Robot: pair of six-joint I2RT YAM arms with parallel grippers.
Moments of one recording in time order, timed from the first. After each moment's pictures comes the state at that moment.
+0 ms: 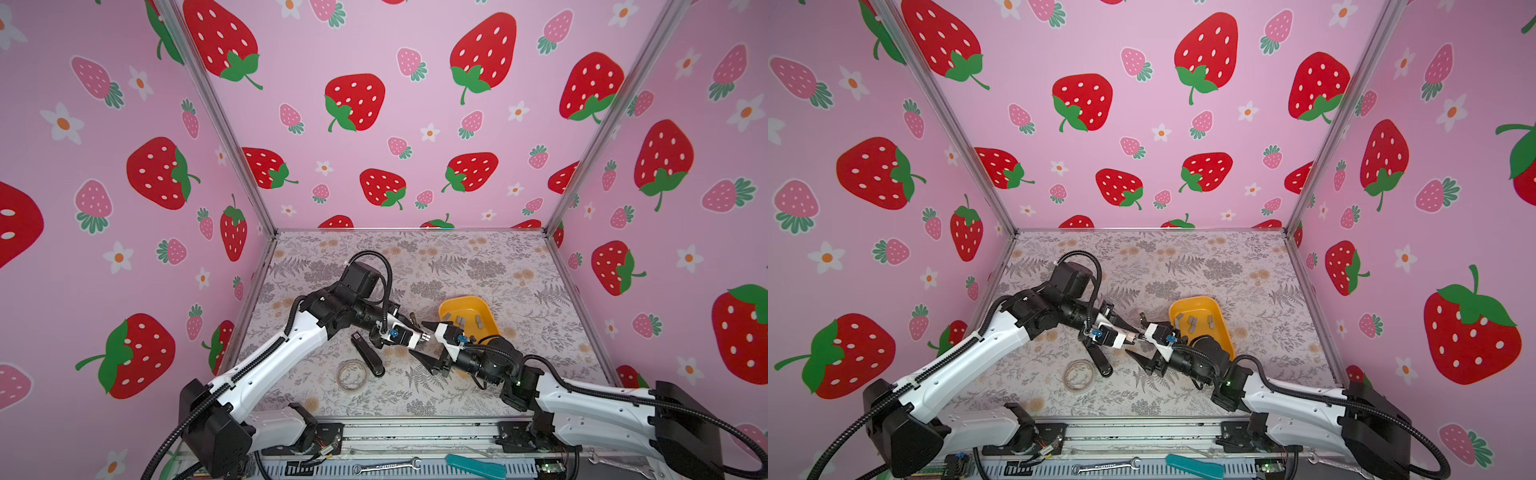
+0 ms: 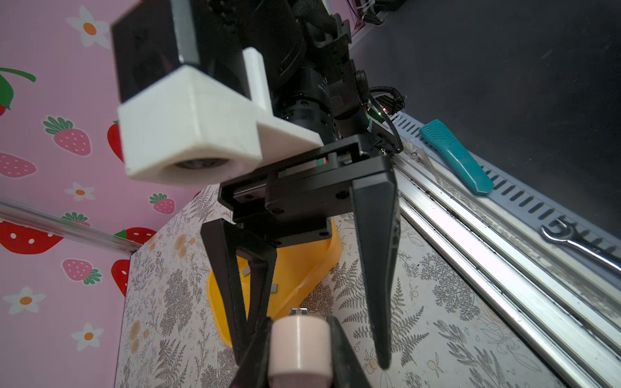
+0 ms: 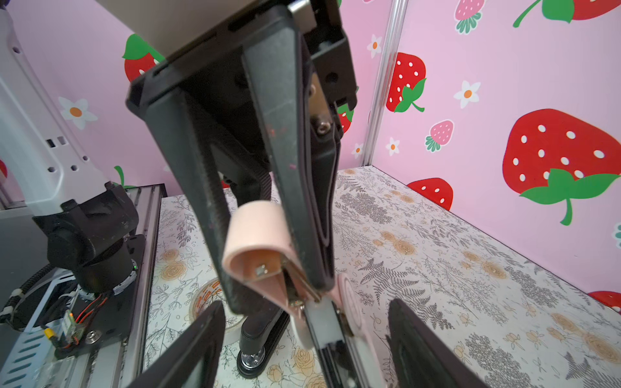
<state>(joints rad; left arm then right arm) -0.63 1.26 1.15 -0.76 0.91 1.39 1.17 1.03 0.36 0.67 -0.06 -0.10</state>
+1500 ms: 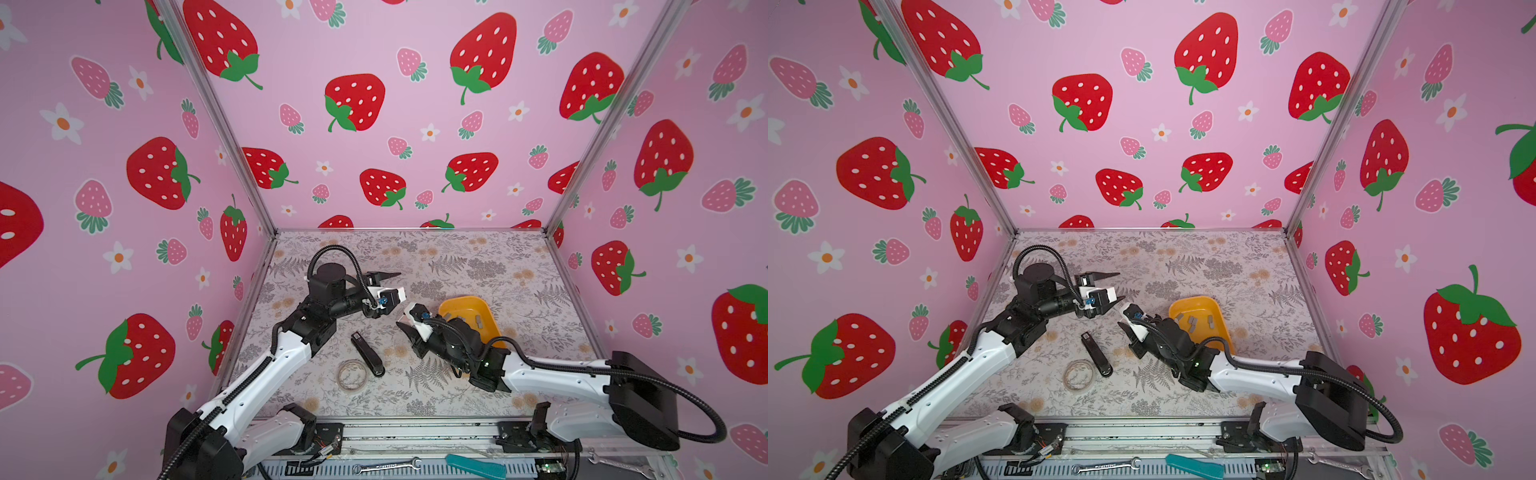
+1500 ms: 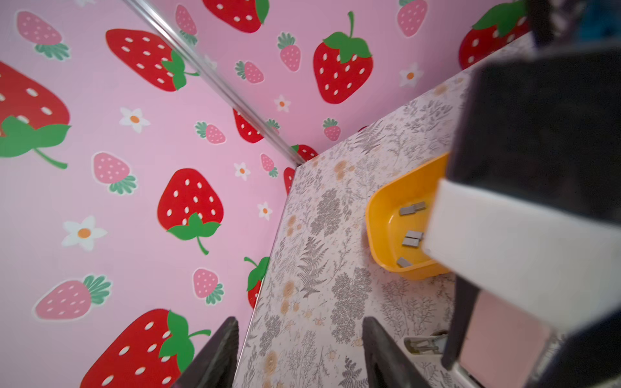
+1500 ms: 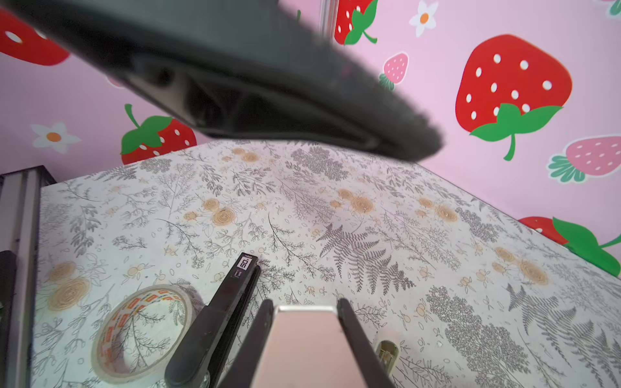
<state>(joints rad) -0.44 1.10 0.87 0.01 0.53 0.92 1.18 1.38 0.68 0.44 0.23 -0.04</state>
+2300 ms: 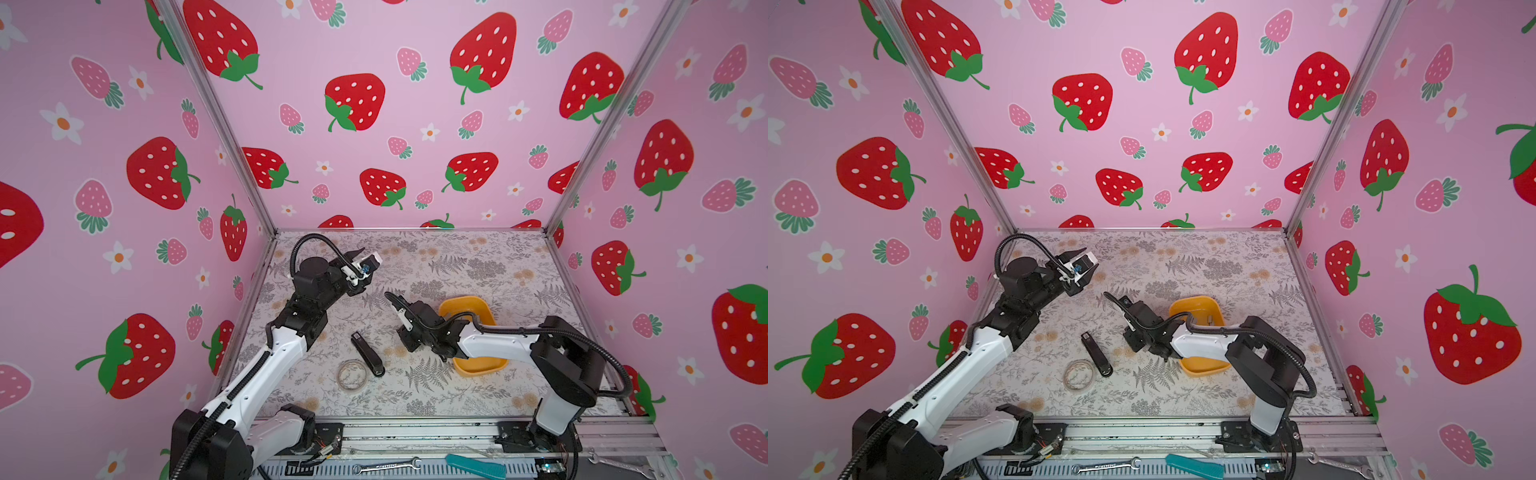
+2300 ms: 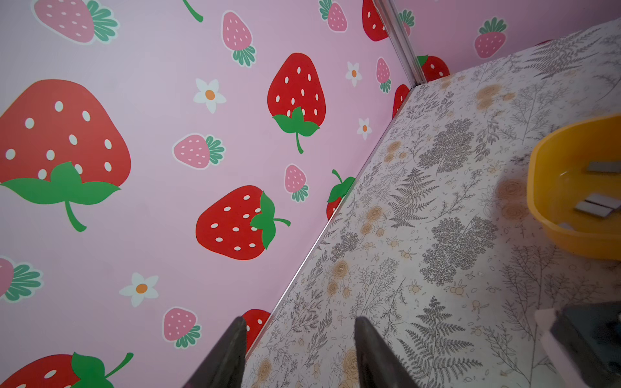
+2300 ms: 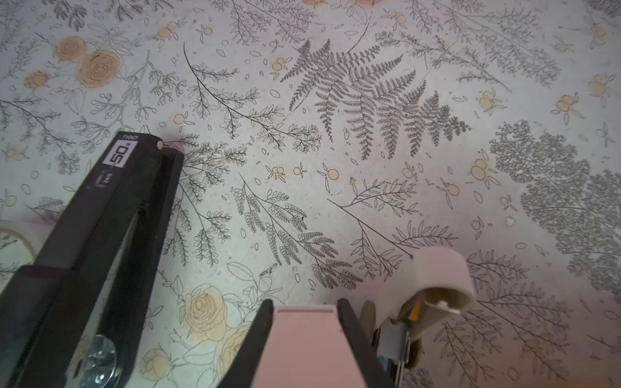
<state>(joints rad) -0.31 1.12 0.86 0.11 0.26 0.78 1.07 1.75 0.96 -0.01 0.12 0.16</state>
